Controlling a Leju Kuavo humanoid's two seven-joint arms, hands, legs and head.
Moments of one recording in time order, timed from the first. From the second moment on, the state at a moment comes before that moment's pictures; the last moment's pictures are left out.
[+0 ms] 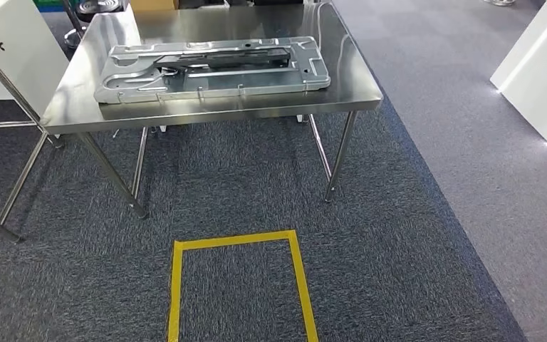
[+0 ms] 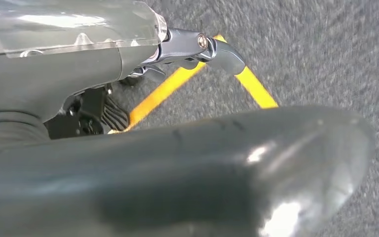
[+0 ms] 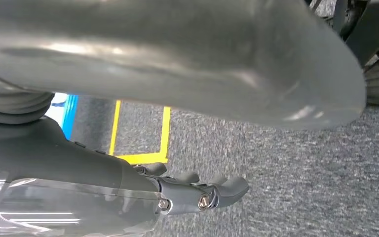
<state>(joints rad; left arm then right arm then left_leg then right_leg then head) -0.09 -0.07 1.23 -0.22 -0.19 -0.08 -0.36 -0.07 0.07 -1.18 -0.21 1.15 0.04 0.05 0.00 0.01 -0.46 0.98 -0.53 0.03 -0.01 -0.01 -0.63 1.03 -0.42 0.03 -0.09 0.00</state>
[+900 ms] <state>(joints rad) -0.09 -0.07 1.23 -0.22 -0.19 -0.08 -0.38 -0.06 0.06 -1.19 -0.20 1.13 0.04 0.00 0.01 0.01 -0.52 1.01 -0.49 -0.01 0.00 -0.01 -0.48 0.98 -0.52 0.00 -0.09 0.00</state>
